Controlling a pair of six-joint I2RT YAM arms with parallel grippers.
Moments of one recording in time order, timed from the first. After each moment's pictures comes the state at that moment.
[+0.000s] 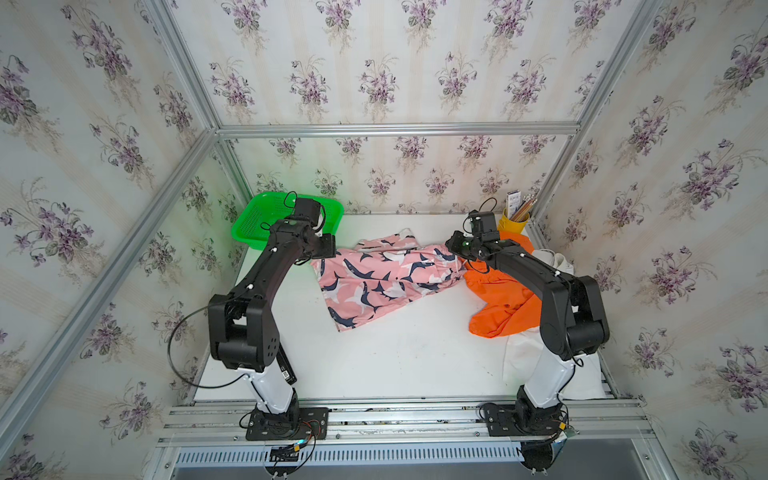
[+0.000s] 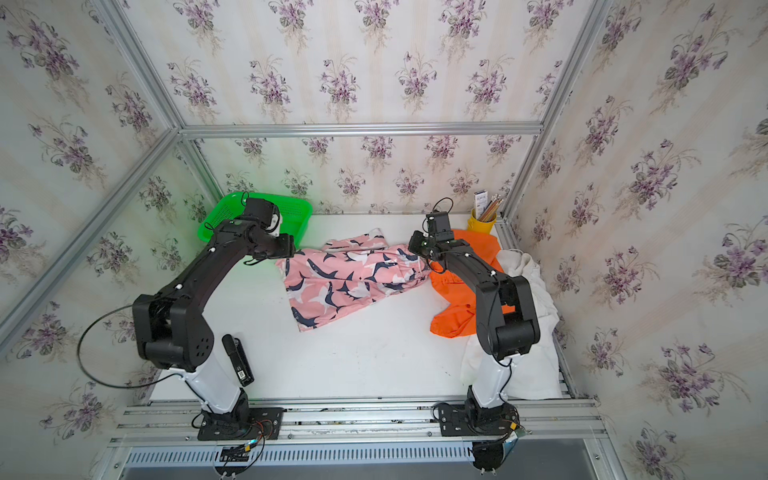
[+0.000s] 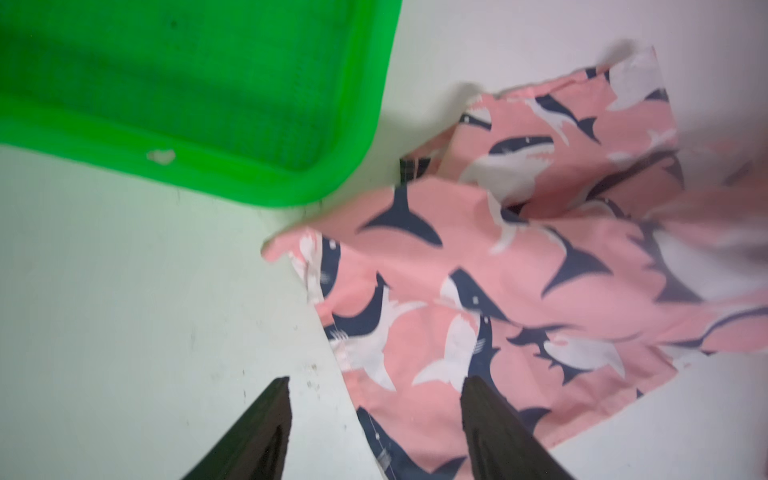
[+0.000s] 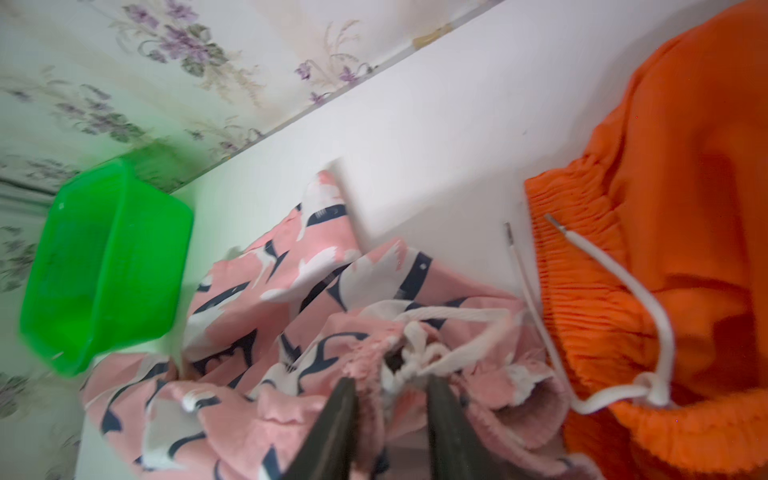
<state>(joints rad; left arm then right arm) -0.14 1.66 1.45 -0.88 0.00 -0.24 0.25 1.85 1.34 -0.25 -0.13 0.57</state>
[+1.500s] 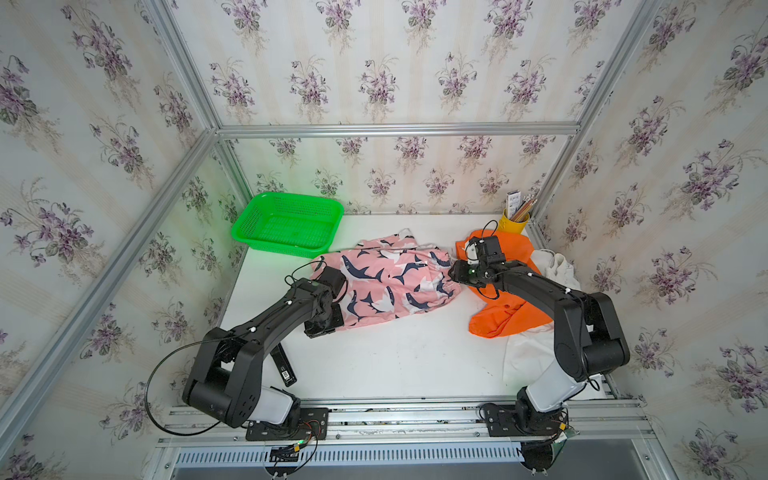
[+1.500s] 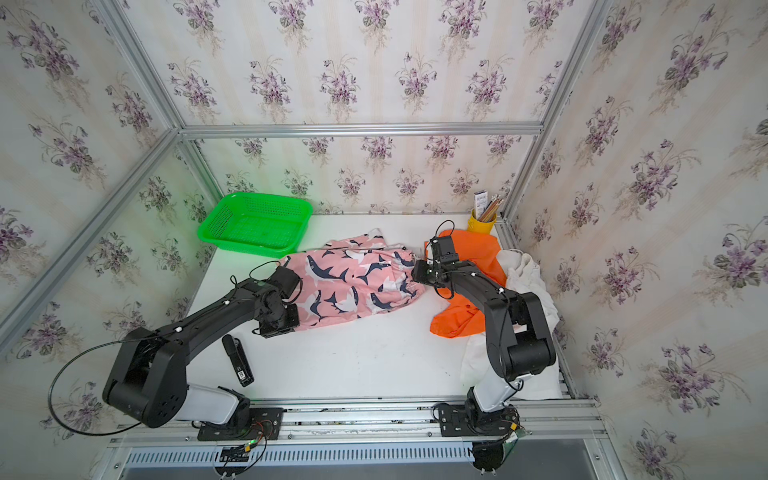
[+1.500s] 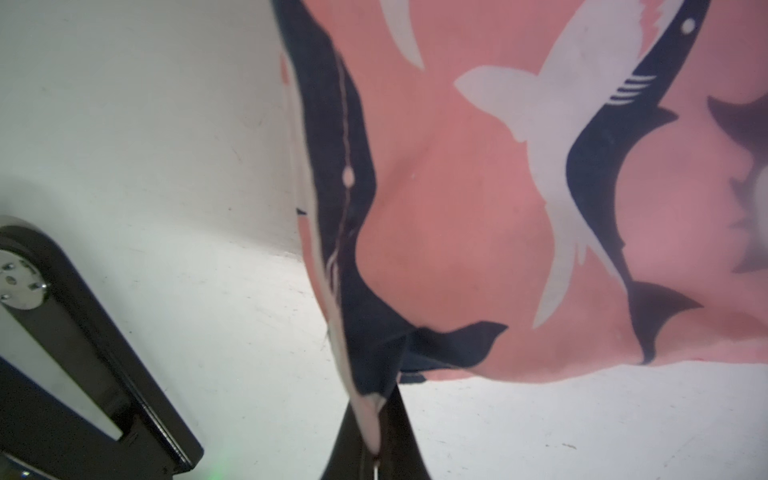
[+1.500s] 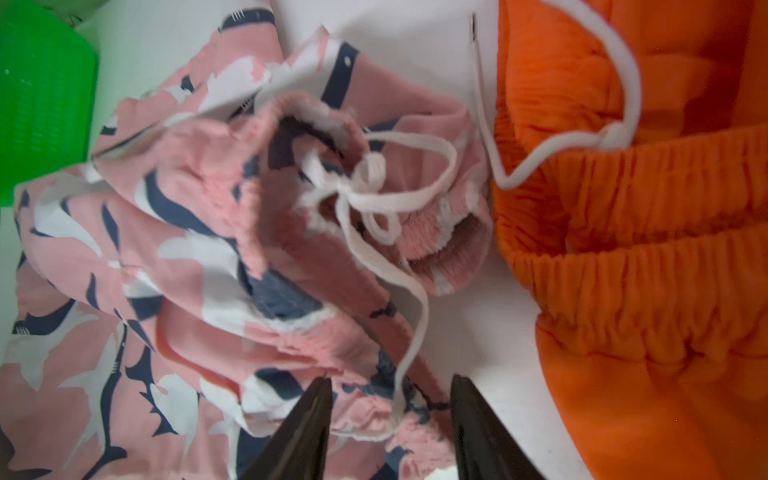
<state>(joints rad) -0.35 1.44 0.90 -0.94 -0.08 -0.66 0.25 1.66 1.00 -0.32 -0.22 0.41</state>
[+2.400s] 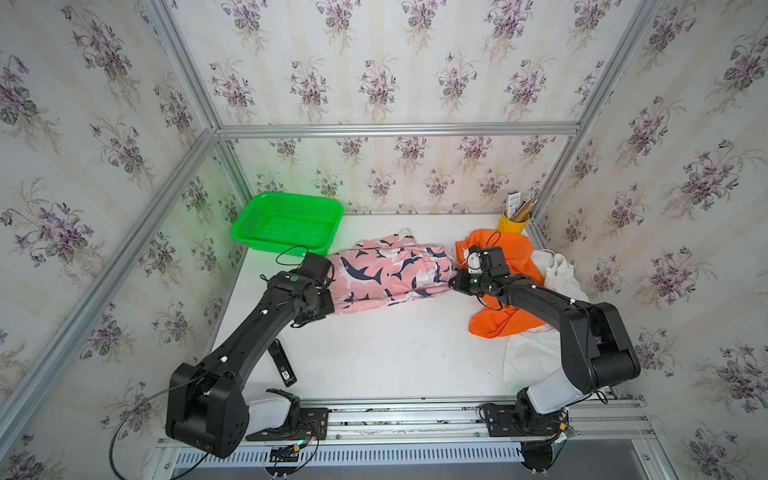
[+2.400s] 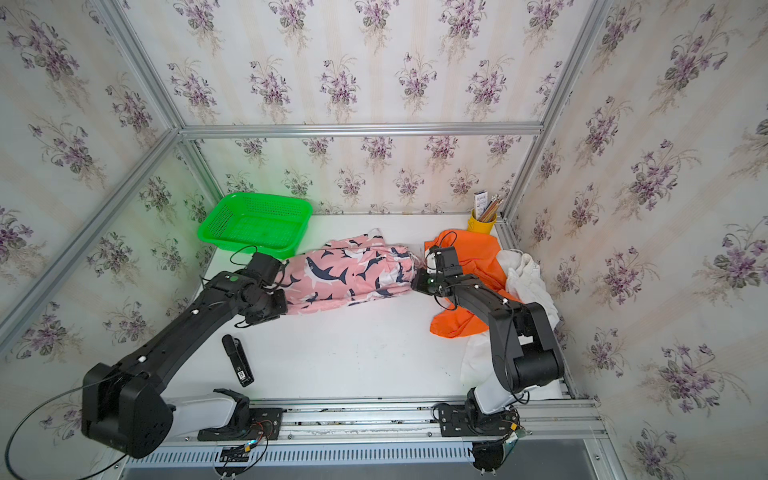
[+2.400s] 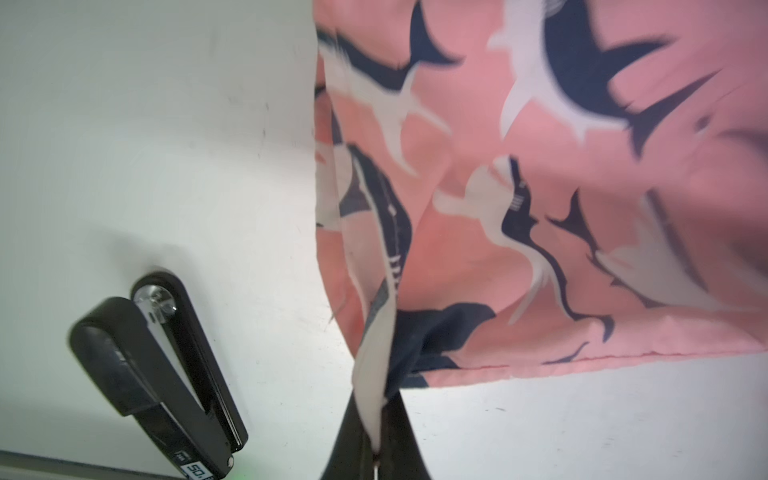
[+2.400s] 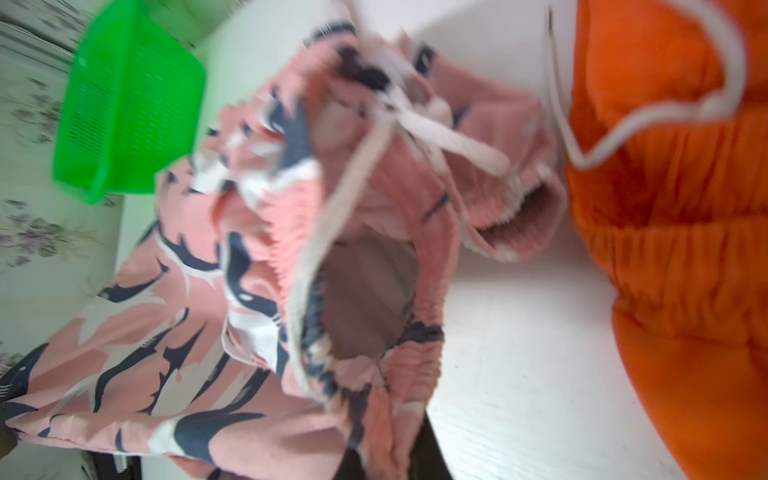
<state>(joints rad) -0.26 1.24 1.14 -1.07 -0.11 -0.56 0.25 1.54 0.96 -0.21 -0.35 0.47</state>
